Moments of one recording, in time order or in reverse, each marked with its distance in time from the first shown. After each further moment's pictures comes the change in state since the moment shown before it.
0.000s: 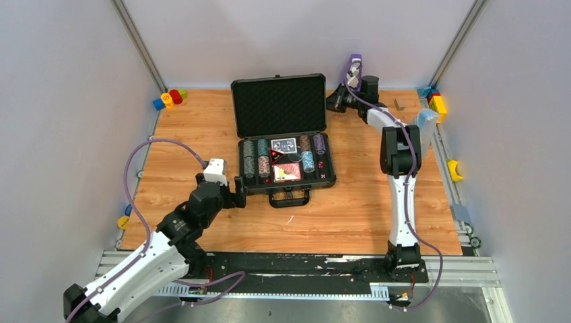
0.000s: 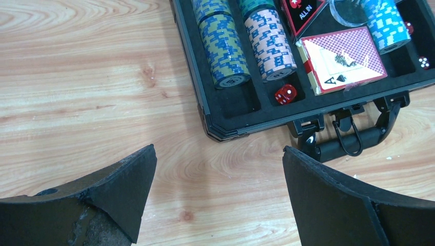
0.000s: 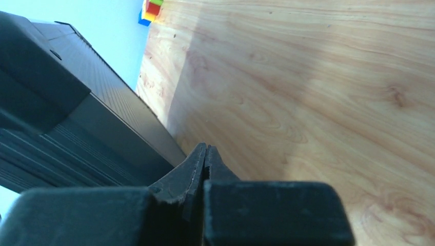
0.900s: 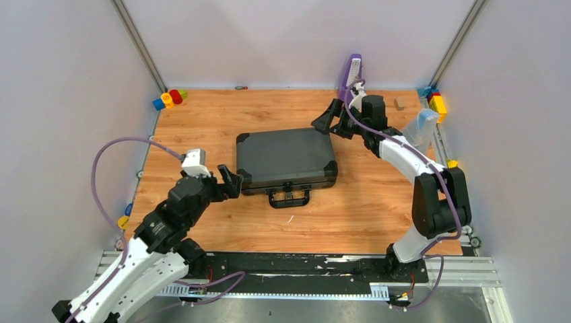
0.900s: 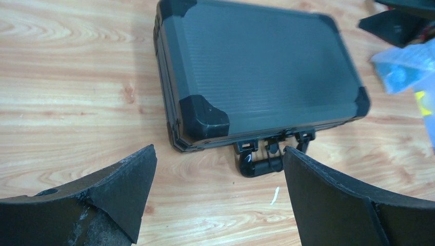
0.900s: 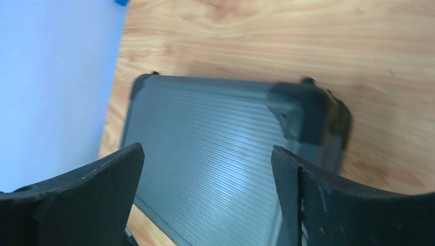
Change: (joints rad) left arm 0.002 -0.119 0.234 -0.213 0.006 -0.192; right arm 0.162 -0.876 -0.861 -0.041 0.364 -0.084
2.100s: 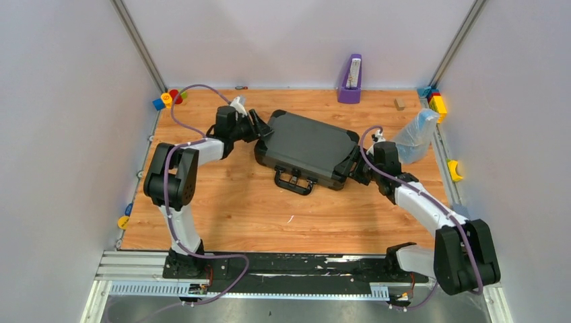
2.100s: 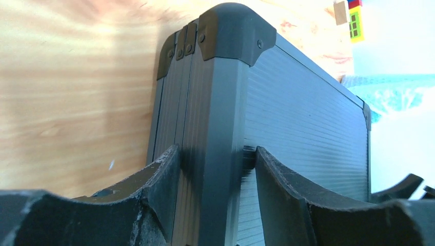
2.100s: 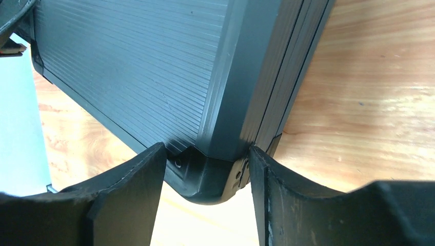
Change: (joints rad) left arm 0.443 1.416 0.403 0.888 0.830 -0.100; right arm 0.003 -0.410 -0.538 -0.113 0.256 0.053
